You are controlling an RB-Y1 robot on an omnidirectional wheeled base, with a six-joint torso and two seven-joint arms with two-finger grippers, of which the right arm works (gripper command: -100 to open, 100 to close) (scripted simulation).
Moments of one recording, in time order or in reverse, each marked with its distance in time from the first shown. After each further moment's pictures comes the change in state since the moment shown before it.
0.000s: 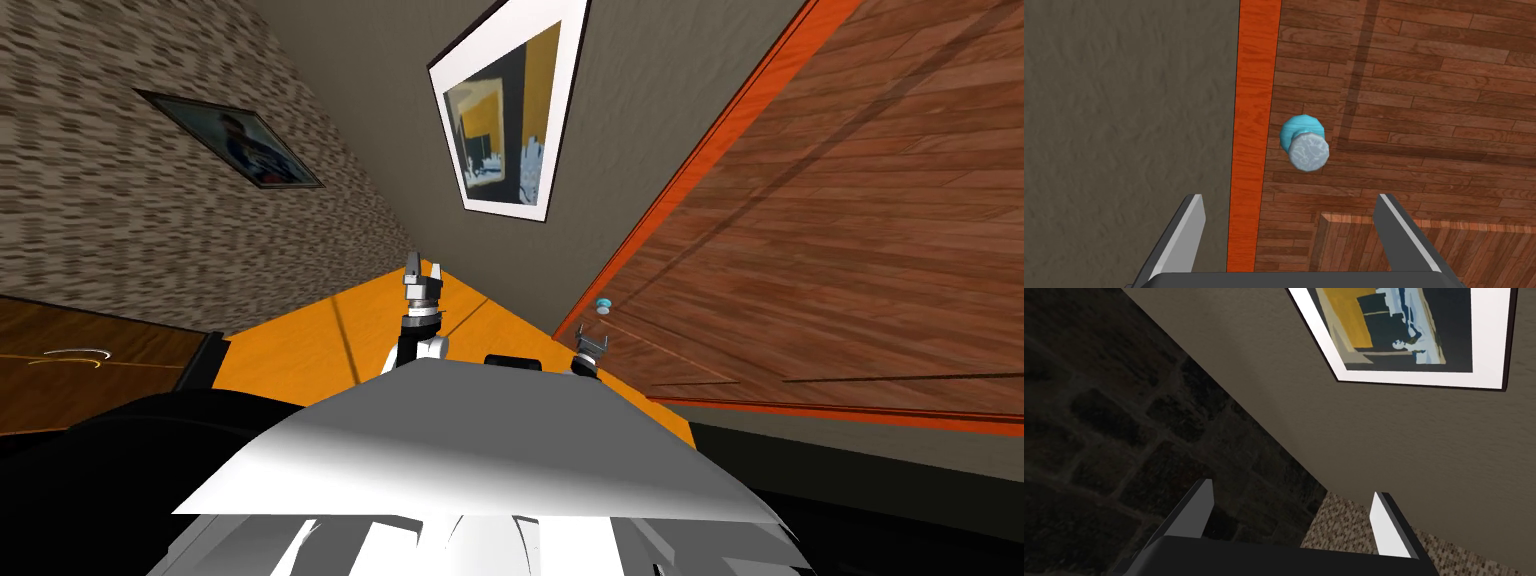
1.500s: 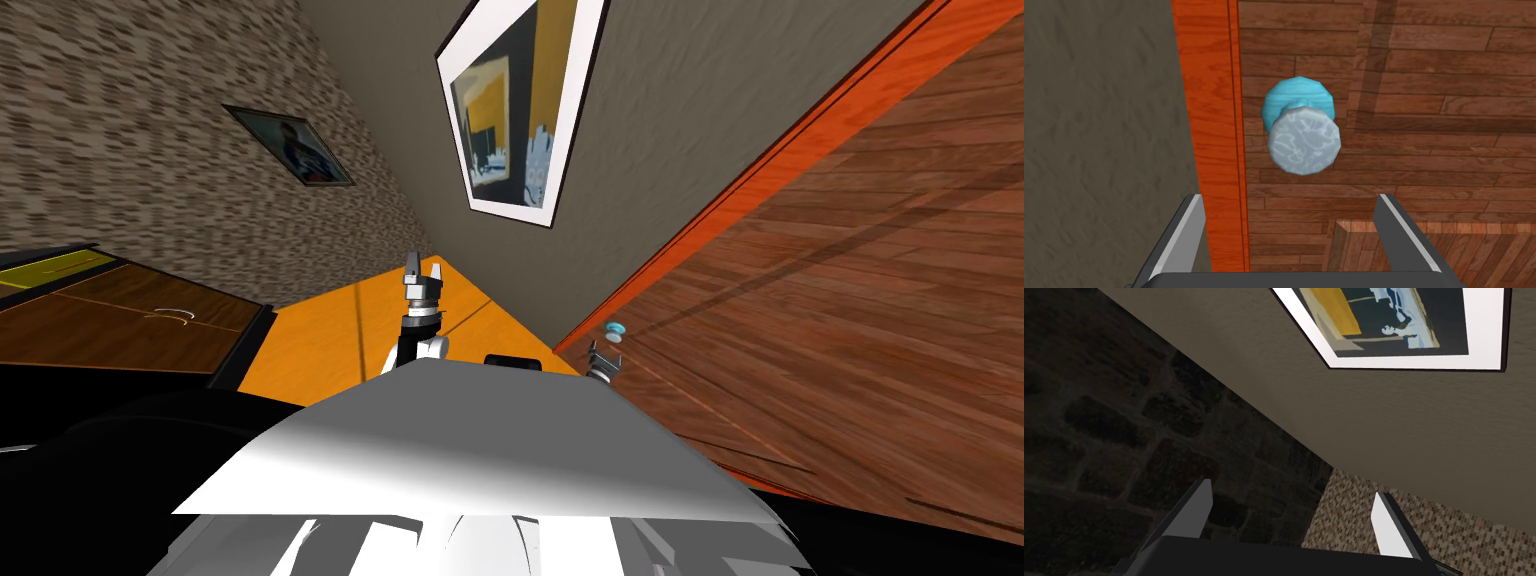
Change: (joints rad) arm -0.020 -0.102 0.026 0.255 -0.118 -0.081 -0.268
